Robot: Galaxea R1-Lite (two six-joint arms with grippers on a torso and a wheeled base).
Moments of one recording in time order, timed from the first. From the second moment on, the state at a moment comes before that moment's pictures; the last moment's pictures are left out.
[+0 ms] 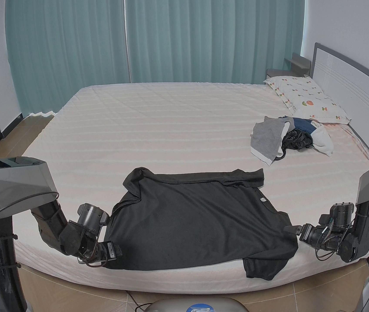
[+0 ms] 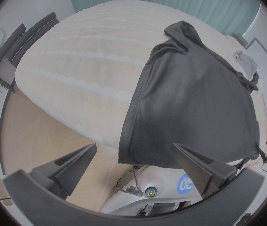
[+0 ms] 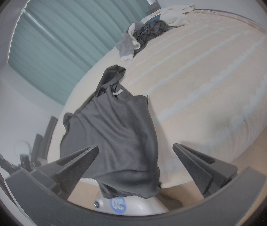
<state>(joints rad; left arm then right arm) -0.26 2.23 -0.64 -0.42 0.14 -0.56 -0.04 2.36 -0.29 -1.39 0.32 0.51</state>
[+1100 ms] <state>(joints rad) -0.18 2.16 -0.84 -0.44 -0.11 -0.95 0.01 2.40 -0.37 -1.52 0.32 0.85</state>
